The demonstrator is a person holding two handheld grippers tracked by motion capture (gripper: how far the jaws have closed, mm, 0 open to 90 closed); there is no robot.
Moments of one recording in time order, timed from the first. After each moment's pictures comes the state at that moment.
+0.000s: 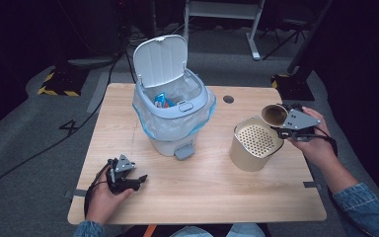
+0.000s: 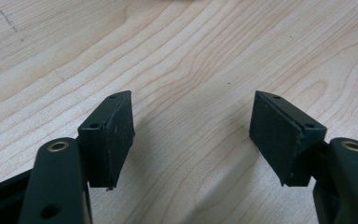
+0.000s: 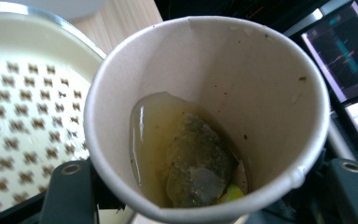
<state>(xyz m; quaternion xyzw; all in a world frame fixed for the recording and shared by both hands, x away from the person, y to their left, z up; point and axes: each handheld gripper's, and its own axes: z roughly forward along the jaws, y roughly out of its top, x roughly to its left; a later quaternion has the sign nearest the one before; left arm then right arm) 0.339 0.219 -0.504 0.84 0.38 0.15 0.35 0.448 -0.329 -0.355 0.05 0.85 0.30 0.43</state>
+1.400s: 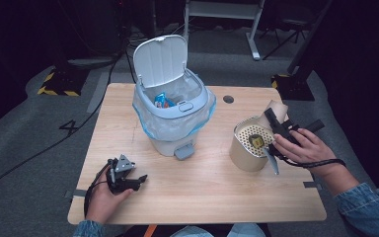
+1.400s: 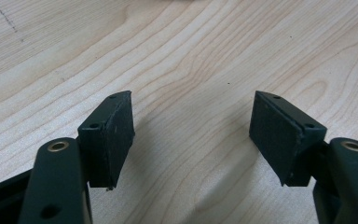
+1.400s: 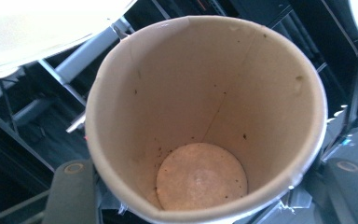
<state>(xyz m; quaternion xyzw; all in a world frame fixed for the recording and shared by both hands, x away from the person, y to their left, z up) 0.339 0.219 -0.504 0.84 0.38 0.15 0.35 0.406 -0.286 -0.393 -0.39 0.59 -0.22 0.67</state>
